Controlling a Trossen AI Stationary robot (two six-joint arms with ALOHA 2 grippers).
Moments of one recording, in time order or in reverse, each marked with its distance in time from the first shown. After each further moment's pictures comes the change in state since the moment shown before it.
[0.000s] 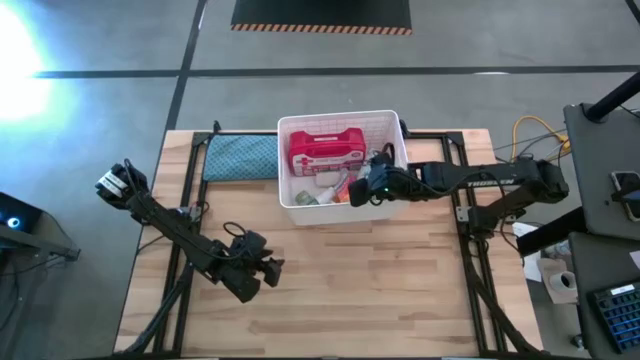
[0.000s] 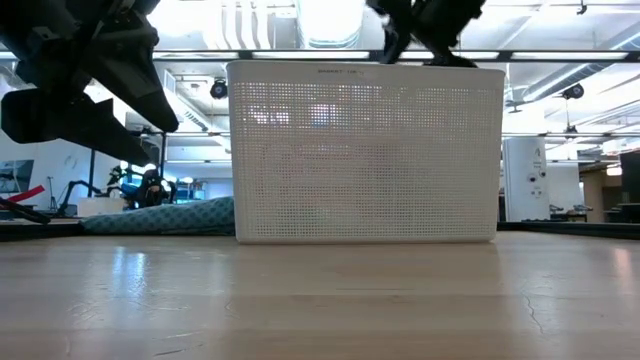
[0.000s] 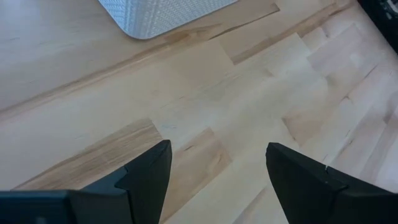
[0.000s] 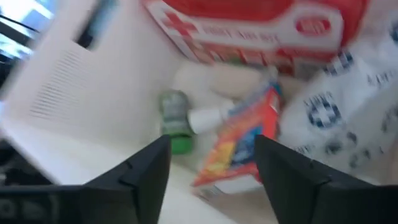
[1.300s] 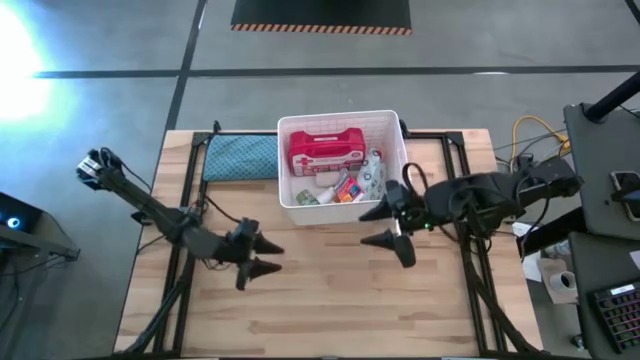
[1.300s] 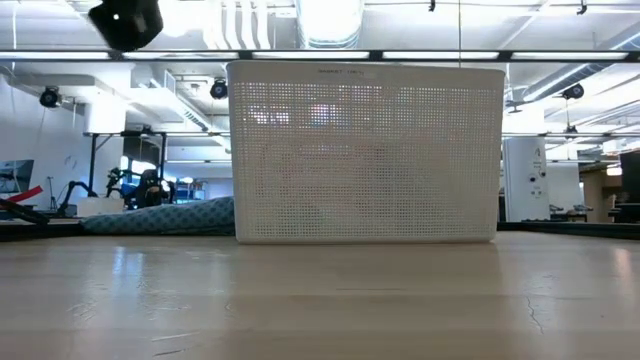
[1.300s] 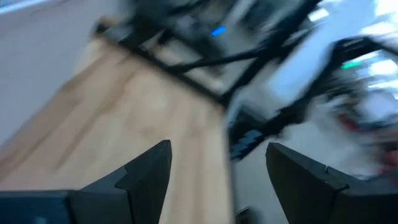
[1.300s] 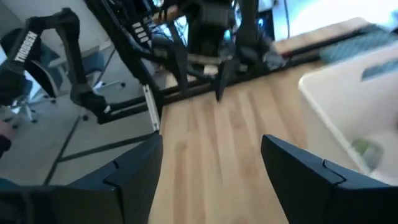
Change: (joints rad) left arm 0.068 -0.397 -0.157 0.629 0.239 0.820; right arm 0.344 -0.135 0.197 0.128 -0.225 -0.563
